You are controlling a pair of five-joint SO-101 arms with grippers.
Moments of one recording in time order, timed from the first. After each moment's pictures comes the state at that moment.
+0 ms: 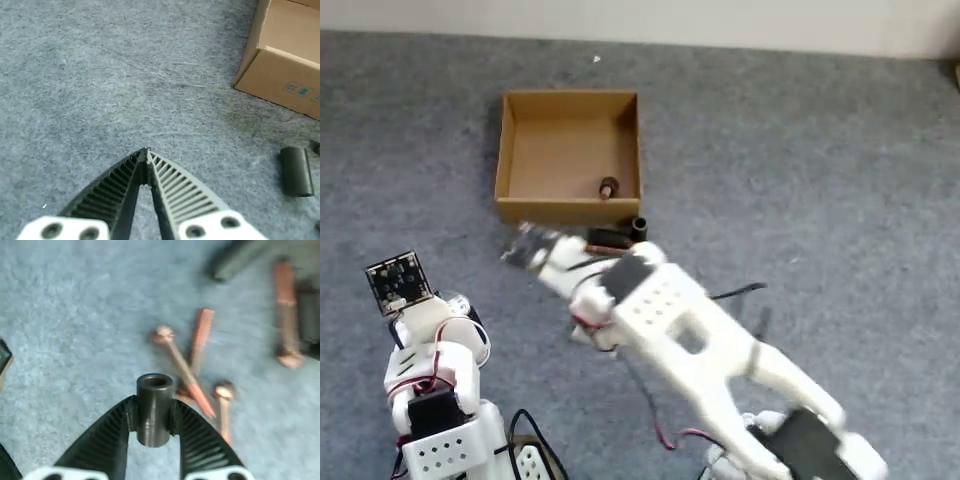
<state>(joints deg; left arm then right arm) -24.2 -103.8 96.1 56.7 10.5 -49.4 -18.5 25.5 74.1 23.1</state>
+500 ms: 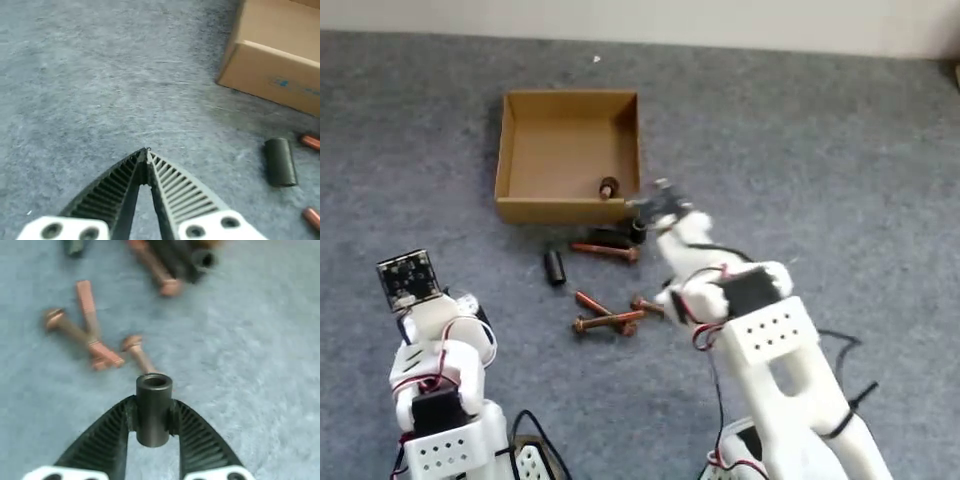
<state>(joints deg) -20.8 -103.8 96.1 56.7 10.5 -25.1 -40.2 44.8 67.1 18.4</state>
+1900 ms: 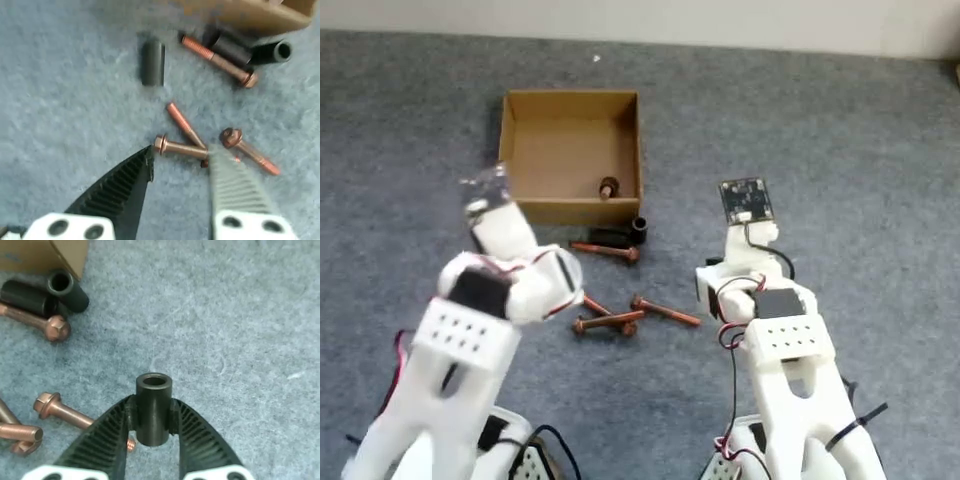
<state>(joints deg) 13.4 -42.7 45.2 74.9 46.5 -13.6 -40.4 61.0 43.3 5.1</state>
